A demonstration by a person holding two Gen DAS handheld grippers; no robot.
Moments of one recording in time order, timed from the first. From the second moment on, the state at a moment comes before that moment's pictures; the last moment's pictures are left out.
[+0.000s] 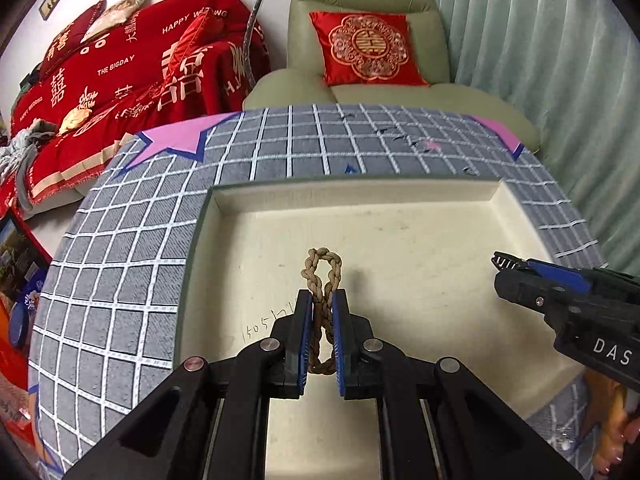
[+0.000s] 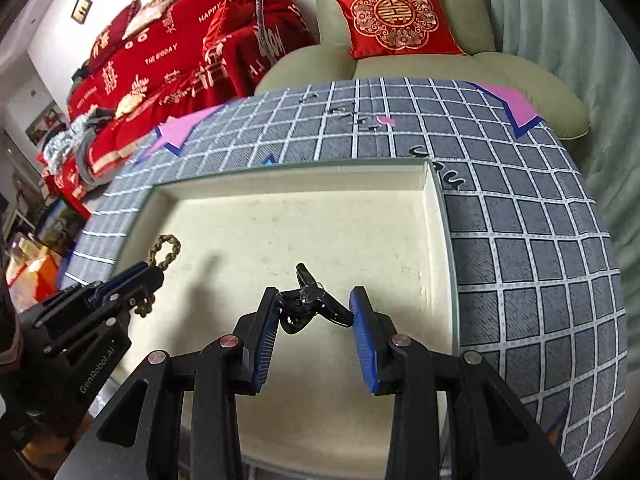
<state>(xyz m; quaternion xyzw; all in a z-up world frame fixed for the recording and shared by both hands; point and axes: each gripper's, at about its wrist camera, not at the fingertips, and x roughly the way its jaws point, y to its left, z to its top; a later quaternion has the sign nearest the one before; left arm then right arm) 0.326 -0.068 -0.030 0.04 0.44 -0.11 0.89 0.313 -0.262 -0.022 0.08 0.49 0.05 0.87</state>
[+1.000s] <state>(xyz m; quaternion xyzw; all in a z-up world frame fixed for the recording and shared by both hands) 0.314 -0.061 -0.026 0.04 0.41 -0.06 0.91 0.302 -0.284 -0.013 0.16 0.46 0.07 0.87</state>
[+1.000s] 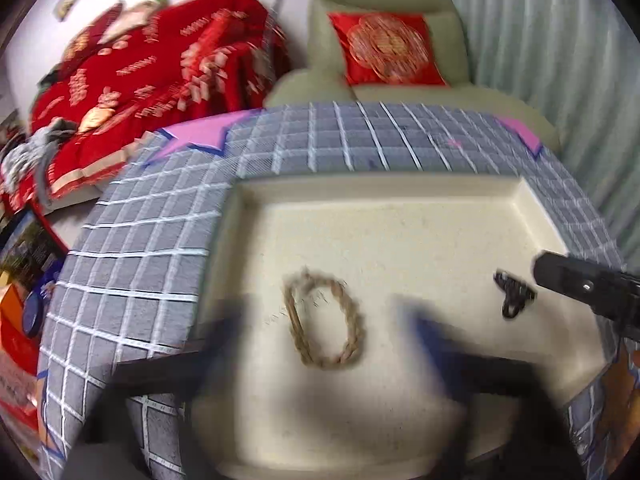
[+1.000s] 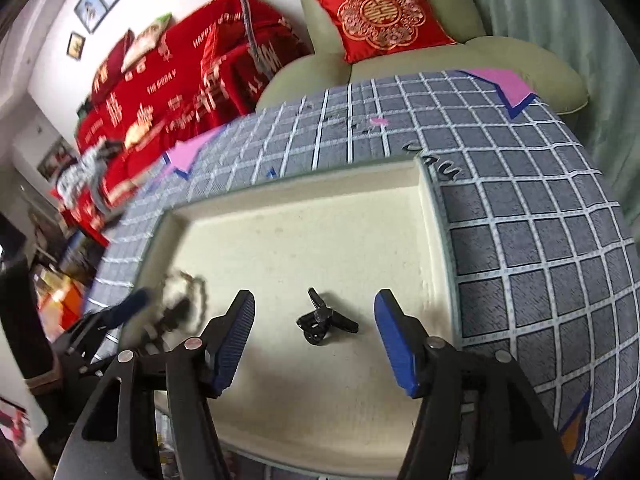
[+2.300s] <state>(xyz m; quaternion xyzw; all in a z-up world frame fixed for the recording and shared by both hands) 0.156 0.001 -0.031 0.09 0.41 -0.09 0.90 0.128 -0.304 0.013 0.12 0.47 0.05 0.87</state>
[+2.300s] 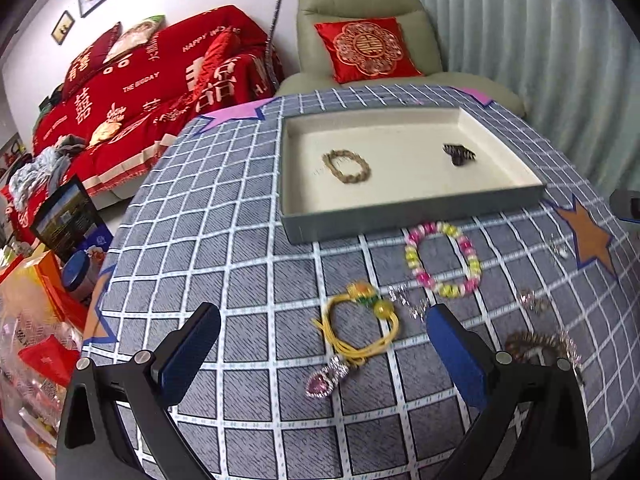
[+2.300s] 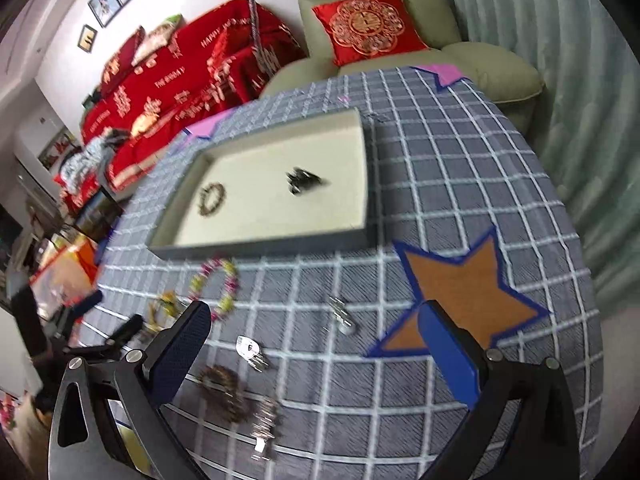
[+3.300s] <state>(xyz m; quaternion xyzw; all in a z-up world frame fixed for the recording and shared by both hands) 0.180 -0.008 -0.062 0.11 0.46 -0.13 0.87 0.150 -0.283 -0.052 0.03 0.52 -0.01 0.86</state>
